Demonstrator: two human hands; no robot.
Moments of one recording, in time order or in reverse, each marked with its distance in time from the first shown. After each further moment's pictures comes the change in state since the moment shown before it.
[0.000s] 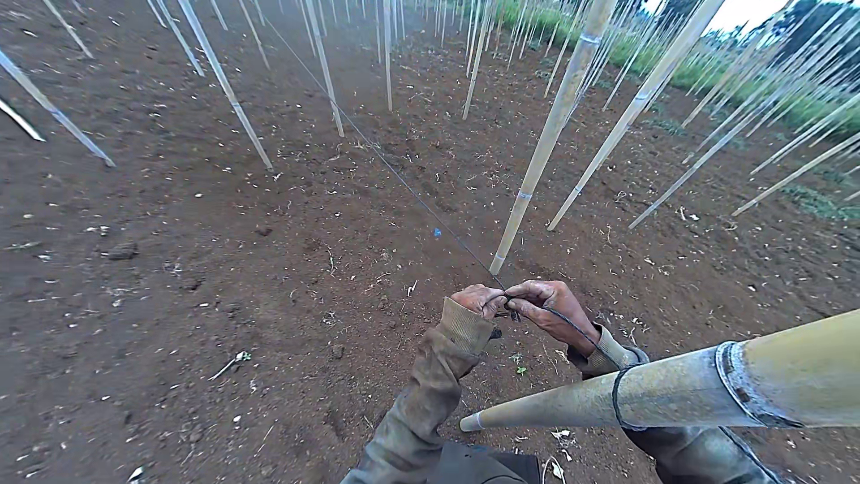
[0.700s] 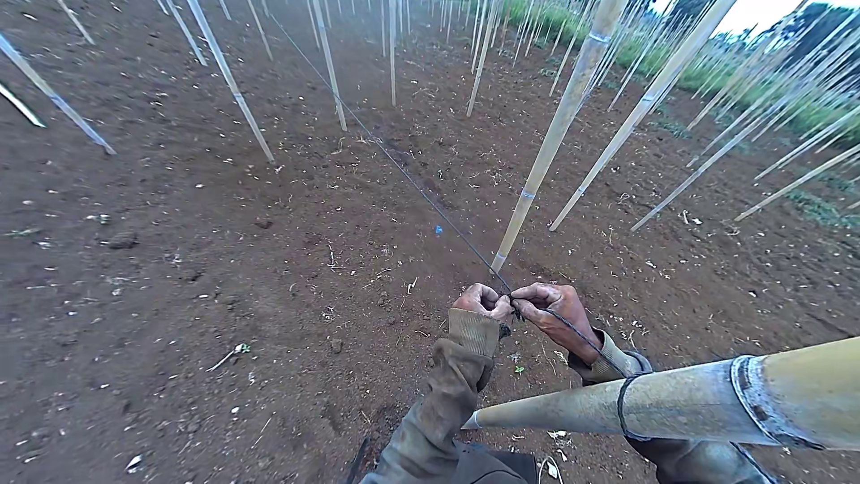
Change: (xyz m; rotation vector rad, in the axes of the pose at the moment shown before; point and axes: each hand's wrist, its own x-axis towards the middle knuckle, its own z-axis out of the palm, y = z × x) left_hand 0.005 0.017 0.008 -0.136 -0.003 -0.645; right_hand -0.002 0.003 0.008 -0.033 0.126 0.016
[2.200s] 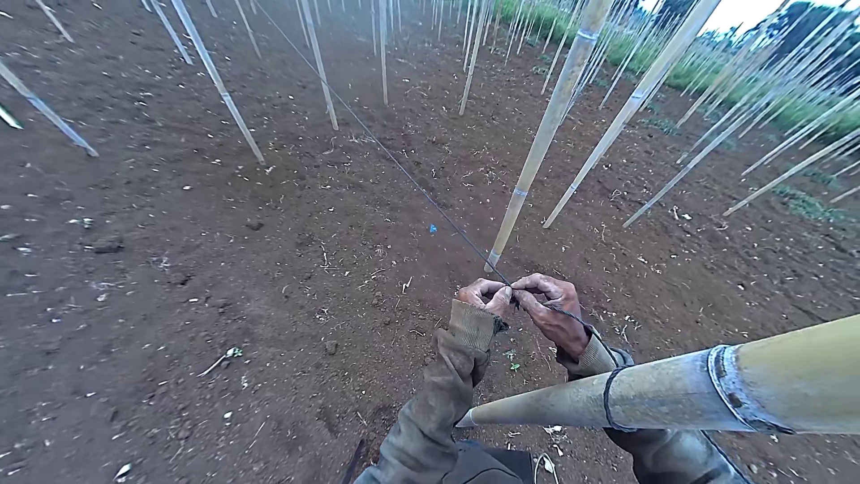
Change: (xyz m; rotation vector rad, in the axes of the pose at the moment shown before) left_hand 0.000 0.015 0.004 -0.243 -0.085 0.117; right_hand -0.002 0.007 -0.002 -0.017 0.174 -0.230
